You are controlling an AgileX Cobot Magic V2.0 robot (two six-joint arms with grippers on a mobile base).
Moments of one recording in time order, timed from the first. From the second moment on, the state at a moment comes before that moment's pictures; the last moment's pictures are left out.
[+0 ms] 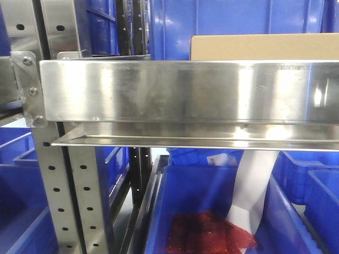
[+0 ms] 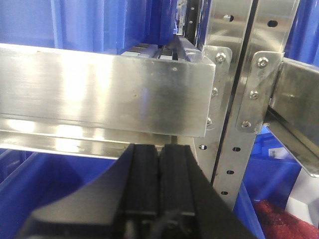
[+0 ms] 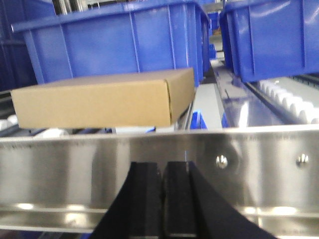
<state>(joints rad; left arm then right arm) -0.06 -0.01 0.03 -0.09 0.11 0.02 0.07 0.03 0.02 -0.19 -0.01 0.38</state>
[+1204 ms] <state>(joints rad) -0.06 -0.01 0.03 -0.09 0.11 0.02 -0.01 -0.01 0.03 0.01 -0.01 0.11</state>
